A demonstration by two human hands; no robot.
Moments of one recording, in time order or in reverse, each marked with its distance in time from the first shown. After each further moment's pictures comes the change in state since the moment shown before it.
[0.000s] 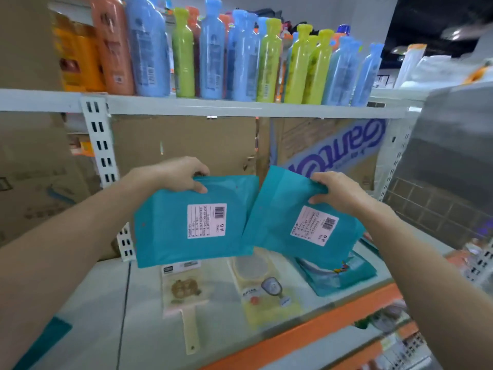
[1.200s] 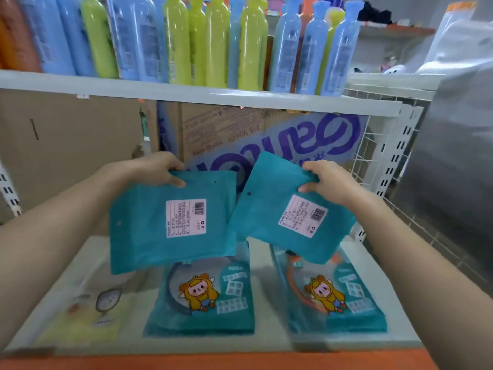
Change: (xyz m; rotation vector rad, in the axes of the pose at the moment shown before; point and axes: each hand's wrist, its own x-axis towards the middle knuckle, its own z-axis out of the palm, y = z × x) left_hand 0.189 0.196 0.061 -0.041 0.050 -0.448; right_hand 0.128 0.309 -0.022 0.167 -0.052 -0.365
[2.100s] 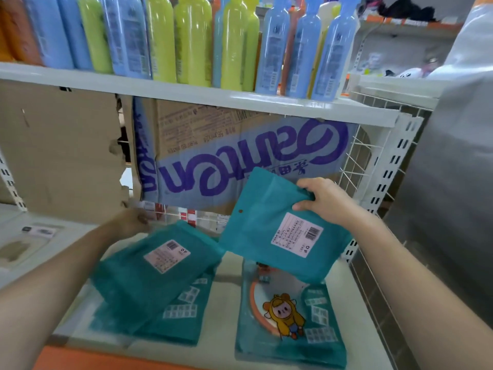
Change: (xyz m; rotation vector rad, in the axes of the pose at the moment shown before) left_hand -0.014 0.021 0.117 -0.376 0.140 -0.441; right_hand 0.011 0.085 -0.005 0.132 -0.114 -0.187
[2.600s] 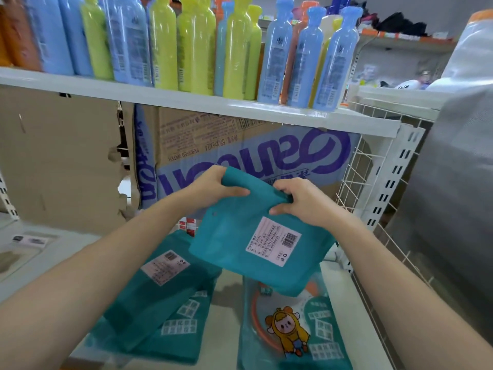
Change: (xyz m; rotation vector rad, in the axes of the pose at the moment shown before) left_hand 0.001 0.159 -0.002 -0.611 -0.146 0.444; right_hand 0.021 -0.038 0.006 0.077 -0.029 -0.138
